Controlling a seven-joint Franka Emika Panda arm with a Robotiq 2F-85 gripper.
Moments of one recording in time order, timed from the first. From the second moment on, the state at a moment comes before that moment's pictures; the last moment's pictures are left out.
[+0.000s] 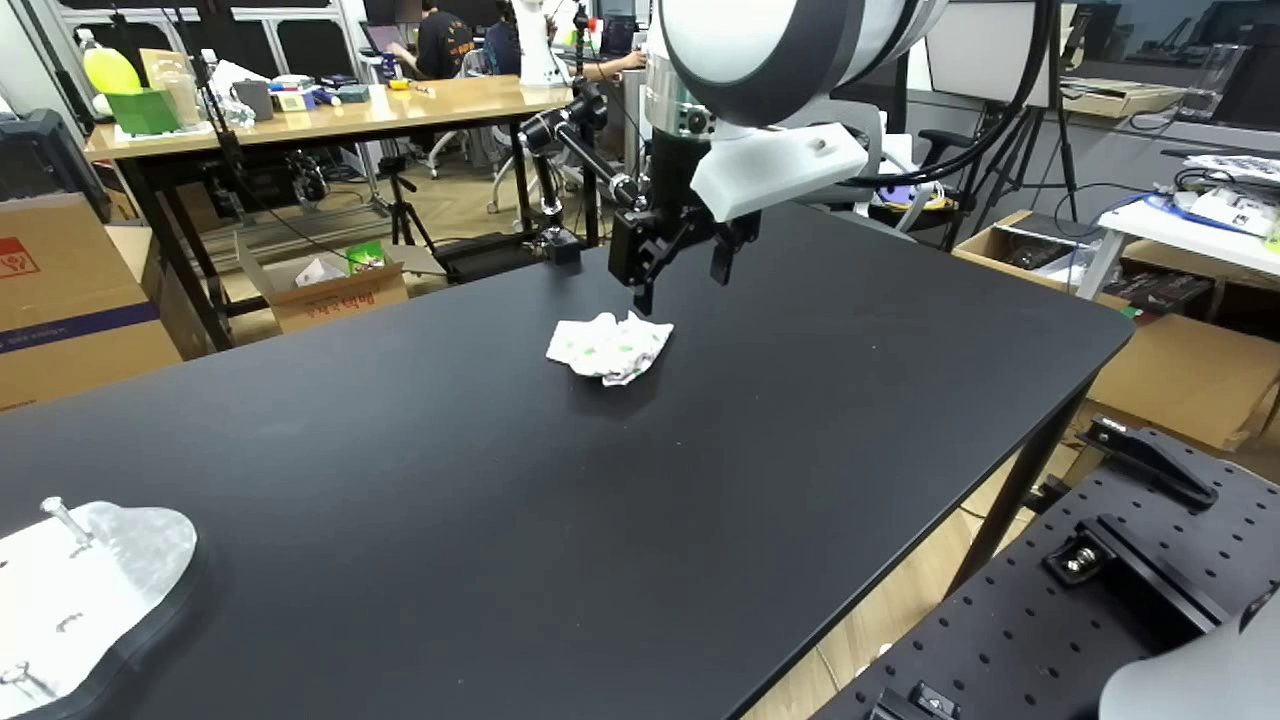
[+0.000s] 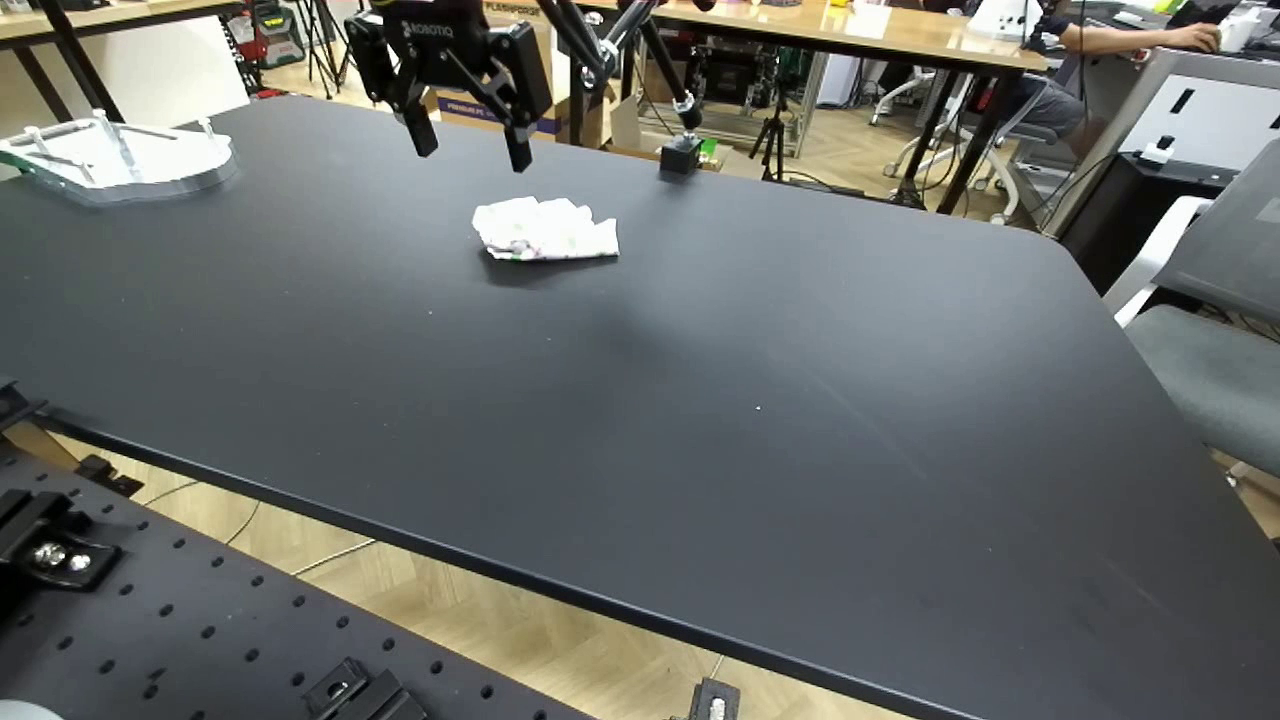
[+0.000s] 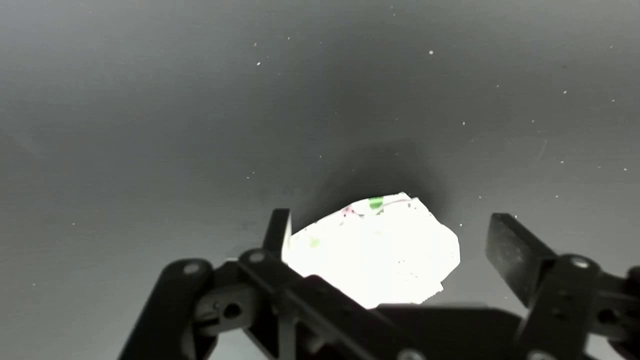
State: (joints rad) arm -0.05 -0.01 0.13 -2.65 -0.21 2.83 0.24
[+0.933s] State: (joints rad) arm 0.00 0.15 0.06 -2.52 -0.63 2.93 0.57
